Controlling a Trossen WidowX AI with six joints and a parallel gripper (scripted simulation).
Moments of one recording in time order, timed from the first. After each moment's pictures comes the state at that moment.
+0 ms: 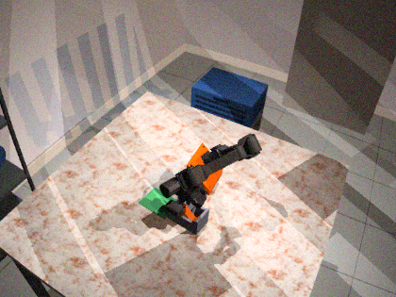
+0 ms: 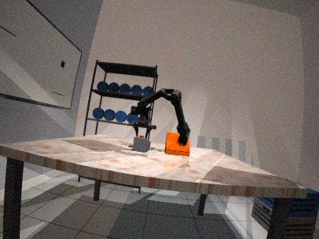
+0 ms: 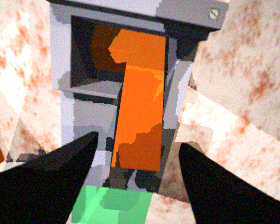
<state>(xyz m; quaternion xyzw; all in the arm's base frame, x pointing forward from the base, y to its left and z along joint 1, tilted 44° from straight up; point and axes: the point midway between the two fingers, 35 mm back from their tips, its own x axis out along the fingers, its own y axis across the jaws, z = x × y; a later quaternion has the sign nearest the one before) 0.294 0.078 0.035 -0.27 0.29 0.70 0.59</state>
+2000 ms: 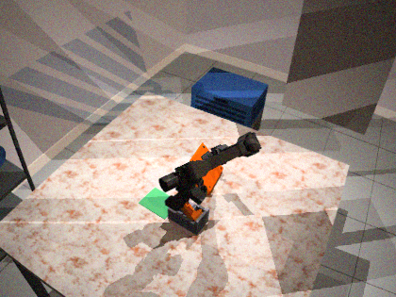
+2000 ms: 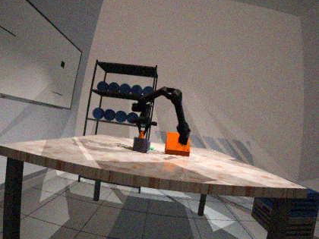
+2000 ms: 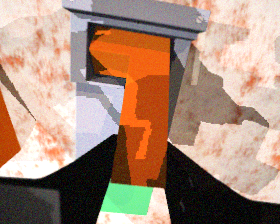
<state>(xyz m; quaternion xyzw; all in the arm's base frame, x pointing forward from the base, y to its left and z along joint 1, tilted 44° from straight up) 0.295 0.060 0.051 -0.27 0.30 0.70 0.59</state>
